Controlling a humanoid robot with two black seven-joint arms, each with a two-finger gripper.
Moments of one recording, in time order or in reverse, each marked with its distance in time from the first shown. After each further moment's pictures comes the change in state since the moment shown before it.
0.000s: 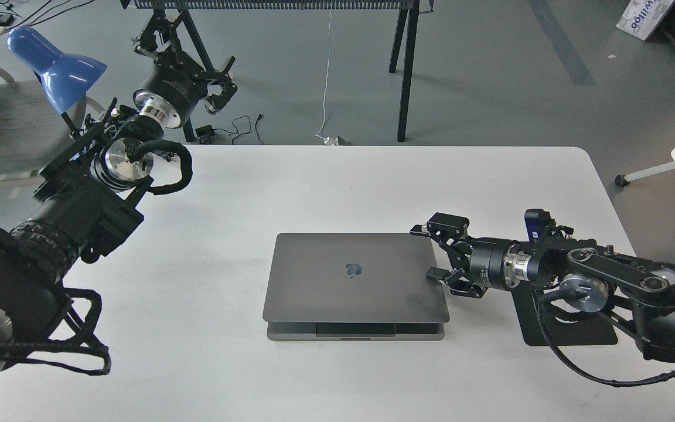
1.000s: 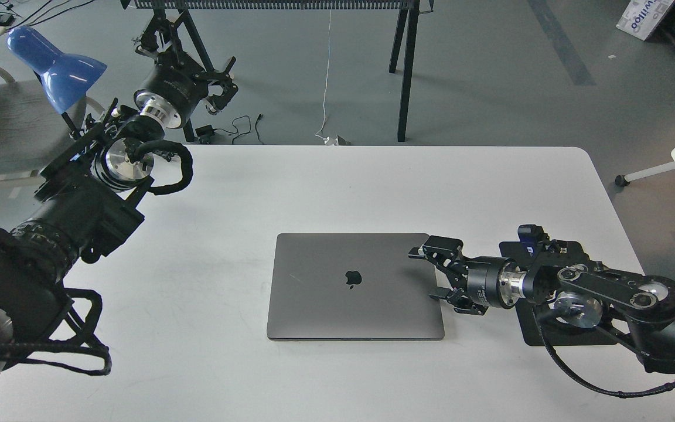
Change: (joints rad) left arm 0.000 -0.002 0.000 0.000 0.000 0.000 0.001; right arm -0.014 0.002 -0.050 0.029 -0.064 -0.041 0.003
